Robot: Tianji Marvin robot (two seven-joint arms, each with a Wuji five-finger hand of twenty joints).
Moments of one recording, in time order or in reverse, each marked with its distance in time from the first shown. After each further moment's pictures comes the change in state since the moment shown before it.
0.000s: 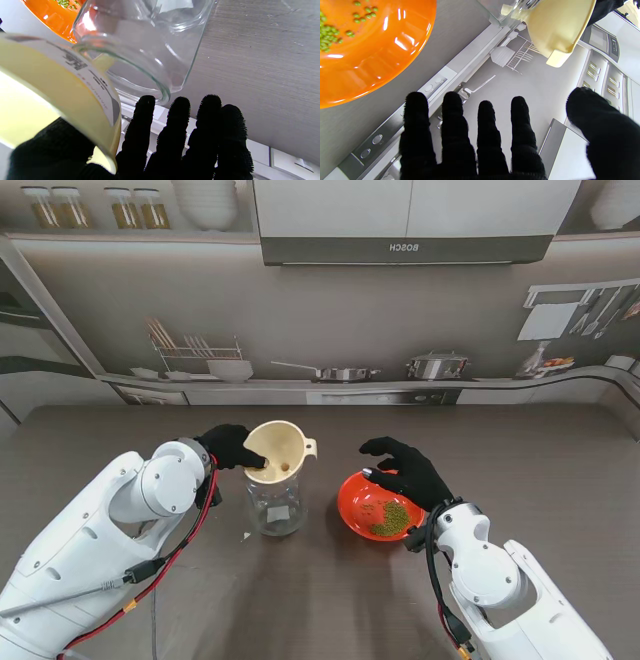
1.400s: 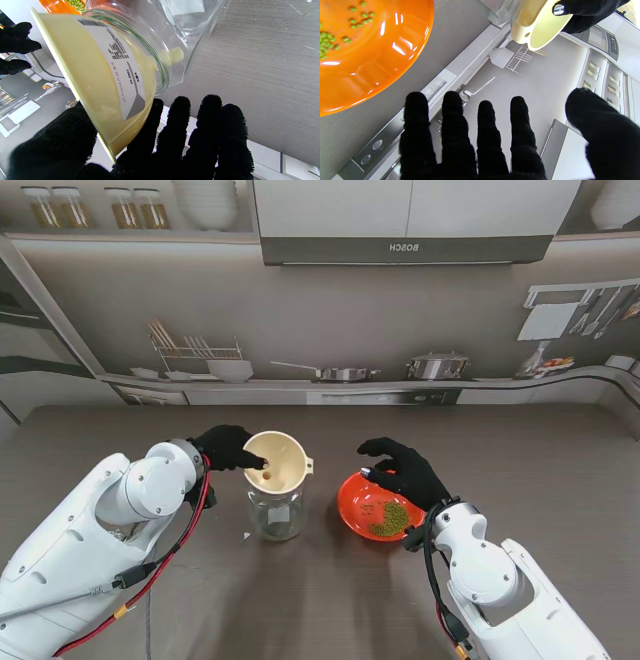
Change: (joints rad) left arm 0.031 0.011 -0.047 -0.022 -0.046 -0.070 -0.023; right arm 0.015 -0.002 -0.012 0.021 0.026 -0.006 0.003; left_hand -0.007 0.002 -0.027 0.000 -0.001 0.098 -0.027 -0.029 0.010 0.000 0.005 -0.018 -0.001 0.001 0.002 -0.015 0.011 0.004 -0.008 0.000; right_hand 0.000 0.011 0.000 0.000 0.000 0.009 0.006 0.000 0.000 0.001 0.001 0.000 0.005 0.000 0.006 0.000 0.000 0.000 -0.002 0.001
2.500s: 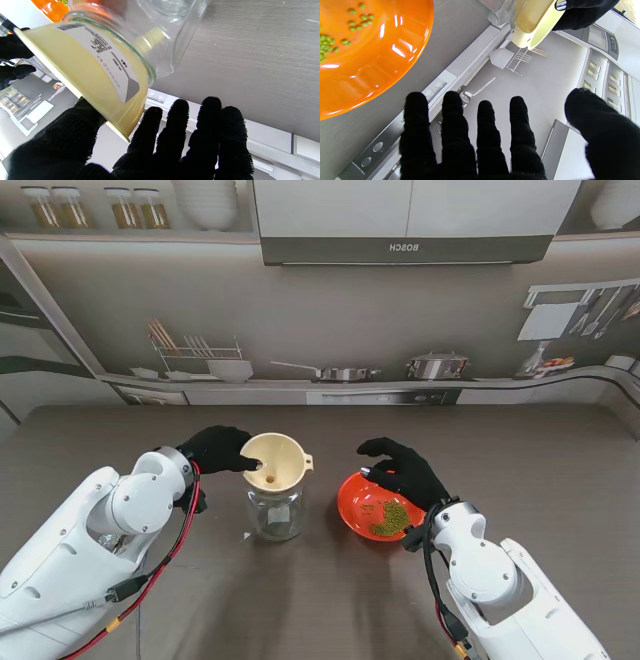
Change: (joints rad) left arm 0.067 -0.003 -0.065 0.016 0.066 -0.177 0.080; right arm 0.006 -0.001 -0.004 0.009 0.010 -0.002 0.003; left_hand 0.000 0.015 -0.025 0.000 -0.088 0.010 -0.069 -0.075 -0.041 -0.009 -0.028 -0.006 -0.027 -0.001 -0.025 0.000 -0.042 0.000 -0.026 0.000; right_hand 0.000 0.000 0.010 0.000 0.000 0.011 0.005 0.000 0.001 0.006 0.000 0.000 0.001 0.000 0.000 0.000 0.000 0.000 -0.009 0.001
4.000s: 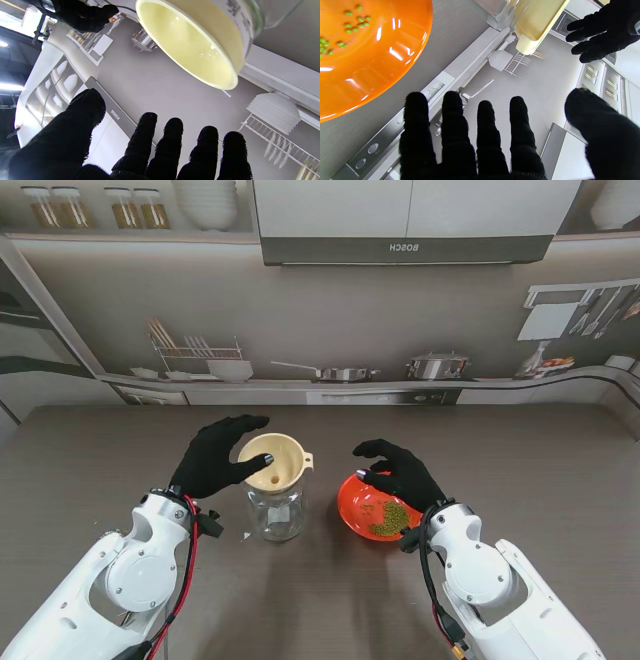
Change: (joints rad) left arm 0.275 -0.080 -0.078 -0.128 -0.014 -0.299 0.515; right arm 0.009 -0.003 -0.020 0.017 -0.020 -0.018 -0.017; left_hand -0.034 0.062 -0.106 0.019 -0.089 -0.056 -0.023 -0.016 -0.247 -0.055 -0.112 -0.242 -0.317 -0.053 -0.291 -0.208 -0.197 -0.044 -0.695 -0.178; right_hand 0.000 0.000 0.000 0.000 0.000 0.001 0.000 0.000 0.000 0.001 0.000 0.000 0.000 0.000 0.000 0.000 0.000 0.000 0.000 0.001
